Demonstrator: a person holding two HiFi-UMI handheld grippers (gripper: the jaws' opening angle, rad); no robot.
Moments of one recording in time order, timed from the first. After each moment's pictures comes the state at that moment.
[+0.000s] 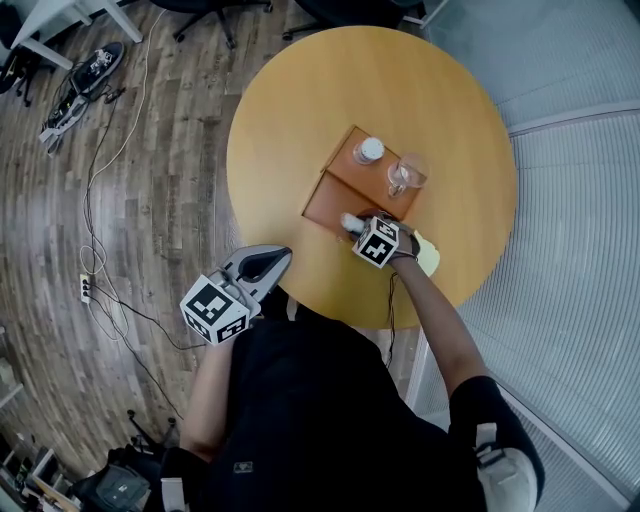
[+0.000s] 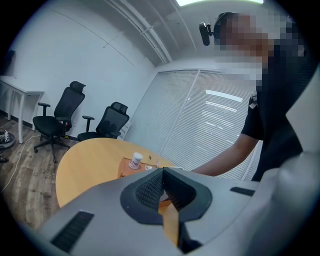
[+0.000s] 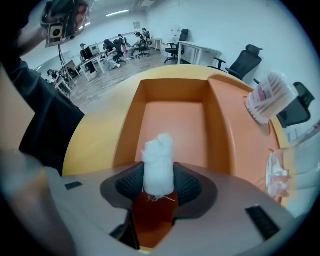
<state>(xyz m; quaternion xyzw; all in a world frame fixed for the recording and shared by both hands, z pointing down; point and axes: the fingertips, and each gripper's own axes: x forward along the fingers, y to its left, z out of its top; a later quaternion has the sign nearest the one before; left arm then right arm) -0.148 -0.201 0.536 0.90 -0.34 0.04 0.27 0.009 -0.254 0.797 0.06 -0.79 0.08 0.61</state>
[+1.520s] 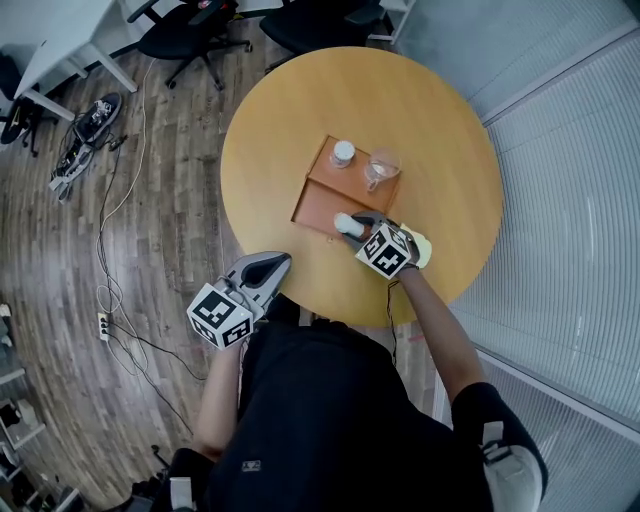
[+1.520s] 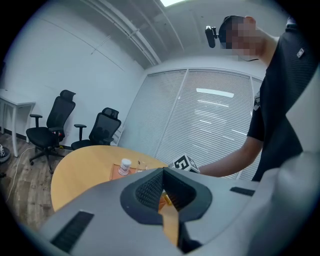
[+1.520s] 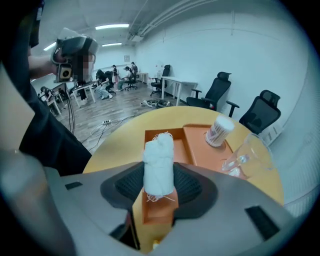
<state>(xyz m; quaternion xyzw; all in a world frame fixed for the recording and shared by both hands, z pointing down) -0.116 -0.174 0.505 0.92 -0.33 0.04 0.23 0.009 -0.248 0.691 0.17 -0.87 0.06 0.47</state>
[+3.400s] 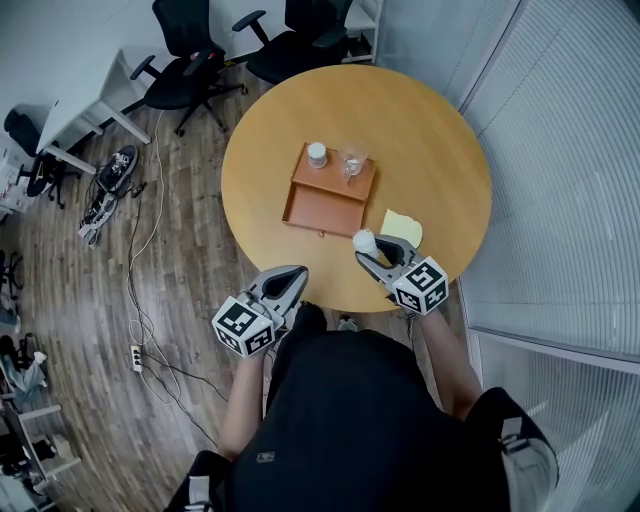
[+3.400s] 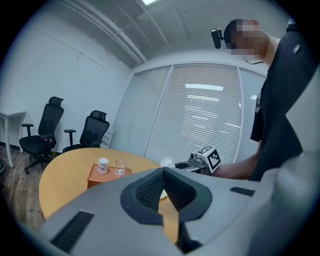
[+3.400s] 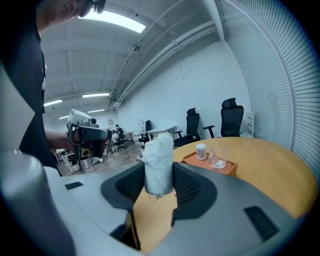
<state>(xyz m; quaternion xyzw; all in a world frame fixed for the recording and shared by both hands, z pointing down) -0.026 -0.093 0.481 0.93 -0.30 0.06 0.19 0.090 -0.140 0.550 0.30 -0.93 0.16 0.11</state>
